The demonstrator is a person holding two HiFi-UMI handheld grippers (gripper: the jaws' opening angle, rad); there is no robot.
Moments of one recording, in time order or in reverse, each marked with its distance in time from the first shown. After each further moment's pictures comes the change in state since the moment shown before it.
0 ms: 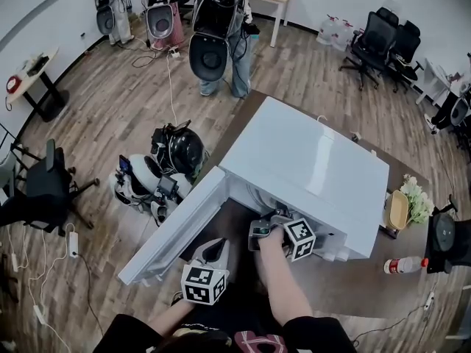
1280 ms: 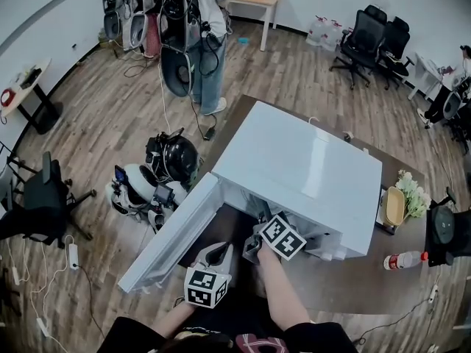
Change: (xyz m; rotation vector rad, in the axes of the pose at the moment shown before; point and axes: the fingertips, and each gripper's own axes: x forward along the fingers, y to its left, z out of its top) left arm 0.012 -0.018 0.000 0.096 0.008 -0.093; right arm -0.006 0.013 -0.017 -0.793 0.142 -0.110
